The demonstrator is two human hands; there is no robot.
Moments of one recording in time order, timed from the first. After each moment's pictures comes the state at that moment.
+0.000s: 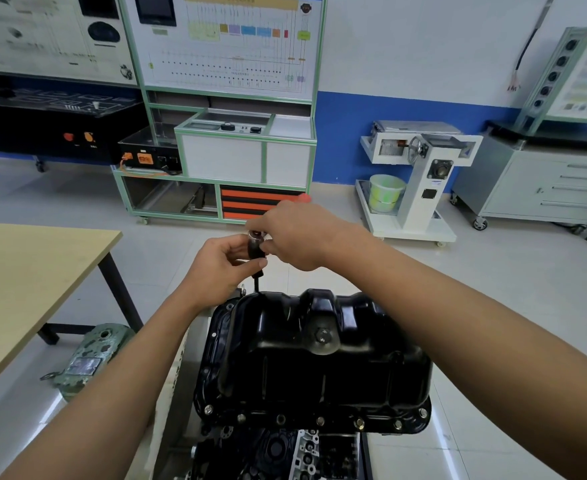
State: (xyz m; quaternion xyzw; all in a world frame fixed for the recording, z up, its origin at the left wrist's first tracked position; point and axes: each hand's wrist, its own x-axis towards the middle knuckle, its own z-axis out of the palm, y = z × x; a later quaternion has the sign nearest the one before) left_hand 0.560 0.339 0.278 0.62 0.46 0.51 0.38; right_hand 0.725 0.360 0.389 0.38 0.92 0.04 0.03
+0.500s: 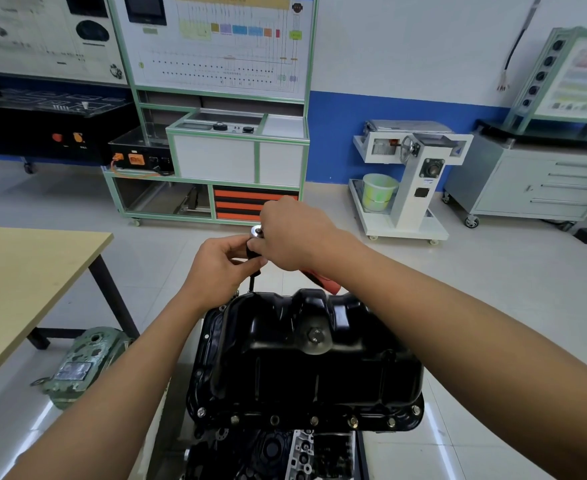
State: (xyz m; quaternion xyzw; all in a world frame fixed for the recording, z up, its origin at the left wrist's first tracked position) left_hand 0.571 0.344 0.275 0.64 0.48 0.51 0.32; right_hand 0.723 0.355 0.383 0.50 0.86 -0.02 -0.07
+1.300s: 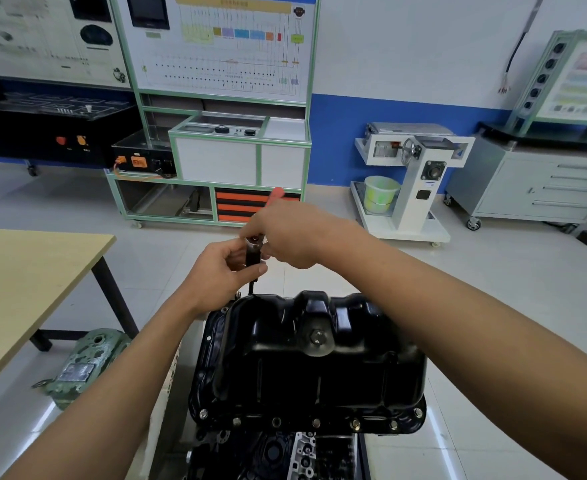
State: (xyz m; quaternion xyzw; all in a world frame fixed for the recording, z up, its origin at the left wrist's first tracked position) left_hand 0.564 0.339 0.277 0.63 0.47 0.48 0.38; right_hand 0.723 0.356 0.398 0.38 0.92 0.02 0.05
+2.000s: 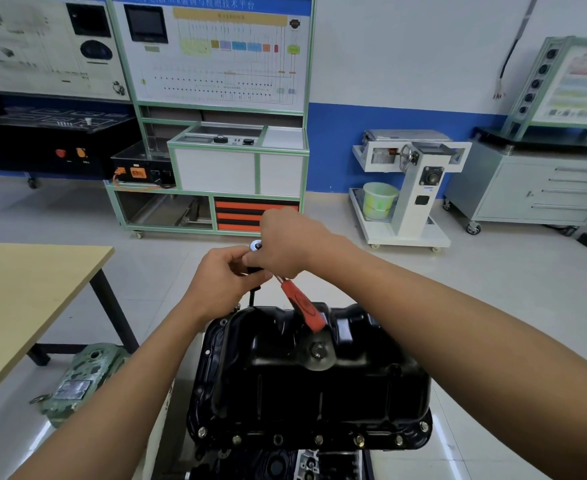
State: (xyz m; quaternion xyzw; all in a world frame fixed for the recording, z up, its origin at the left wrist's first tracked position) left_hand 0.573 0.343 0.284 0.64 0.49 0.48 0.33; right_hand 0.716 0.361 0.389 0.51 0.86 -0.08 -0.07
